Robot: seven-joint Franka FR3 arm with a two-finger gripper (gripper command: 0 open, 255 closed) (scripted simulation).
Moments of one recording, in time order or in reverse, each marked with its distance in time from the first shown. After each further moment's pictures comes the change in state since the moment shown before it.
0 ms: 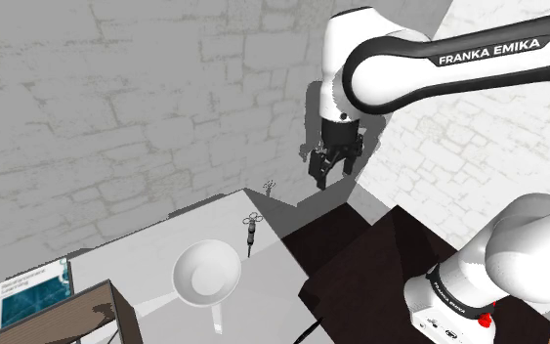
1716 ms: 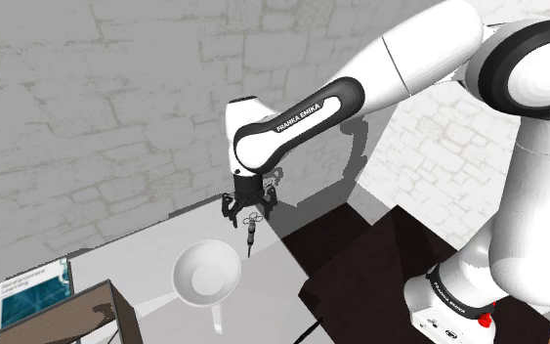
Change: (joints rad) arm 0.096 0.804 0.074 0.410 -0.045 0.347 0.455
